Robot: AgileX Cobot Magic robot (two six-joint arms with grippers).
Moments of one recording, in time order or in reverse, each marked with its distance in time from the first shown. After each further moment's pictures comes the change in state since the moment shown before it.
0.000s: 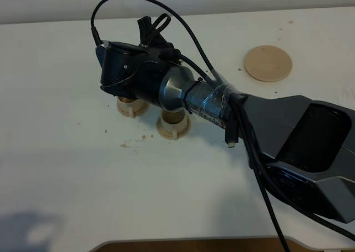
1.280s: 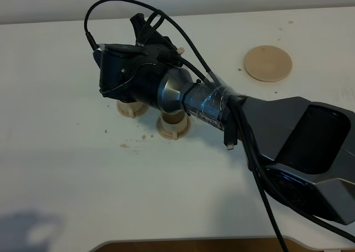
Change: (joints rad) left arm 0.000 0.000 0.000 0.000 0.000 0.000; right arm 0.009 0.000 0.000 -0.074 -0.007 -0.099
